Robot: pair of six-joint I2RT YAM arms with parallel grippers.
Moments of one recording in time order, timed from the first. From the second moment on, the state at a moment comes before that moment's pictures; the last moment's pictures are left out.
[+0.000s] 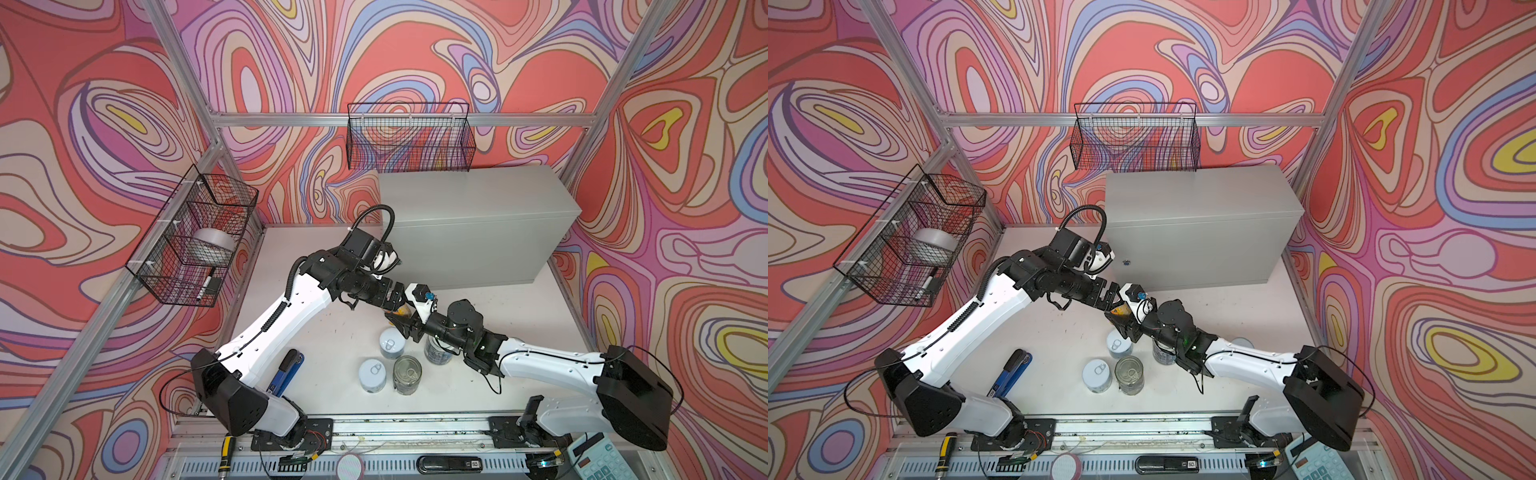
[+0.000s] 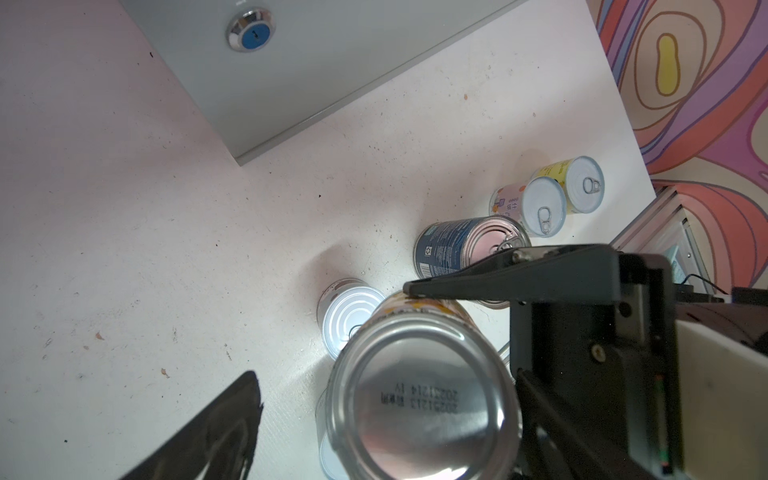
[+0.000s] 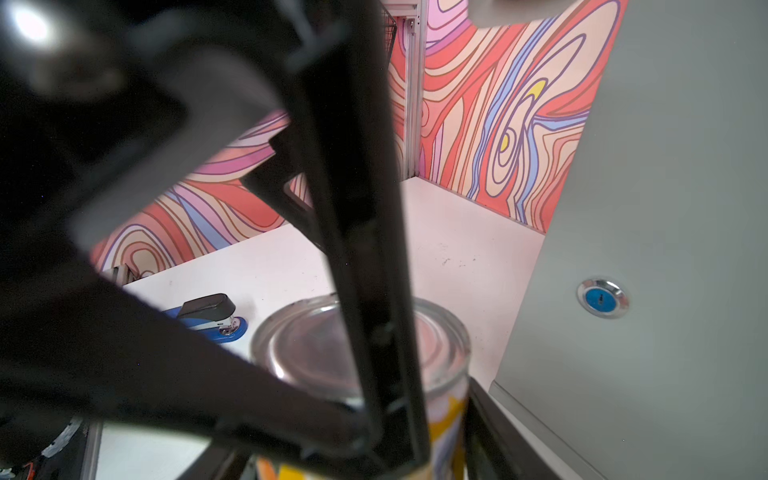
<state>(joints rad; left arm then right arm) -0.61 1.47 1.54 -1.08 0.24 -0.27 0.89 1.33 0.63 0.58 -0.08 0.03</state>
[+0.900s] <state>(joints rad) -0.53 1.35 1.48 -0.99 0.14 -0.35 0.90 1.26 0.61 0.52 -0.04 0.02</state>
